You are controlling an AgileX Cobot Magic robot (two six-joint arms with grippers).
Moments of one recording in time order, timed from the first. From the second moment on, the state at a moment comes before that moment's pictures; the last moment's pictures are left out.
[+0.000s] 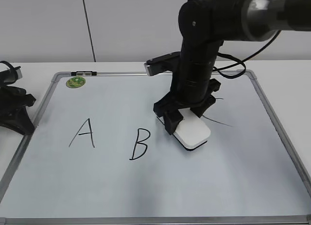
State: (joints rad) left arm 0.13 2.14 -1.40 -0.44 0.95 0.40; right arm 0.52 2.08 -1.65 0.06 1.12 -0.10
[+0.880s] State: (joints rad) left arm 0.13 2.14 -1.40 -0.44 0.95 0.40; right arm 0.59 2.27 -1.79 -0.01 1.08 -0.15
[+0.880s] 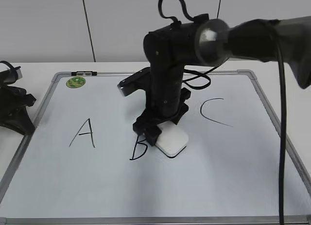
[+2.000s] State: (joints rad) left arm 0.13 2.14 -1.40 -0.45 0.95 0.40; right arm 0.78 2.27 -1.79 -0.06 1.07 -0.14
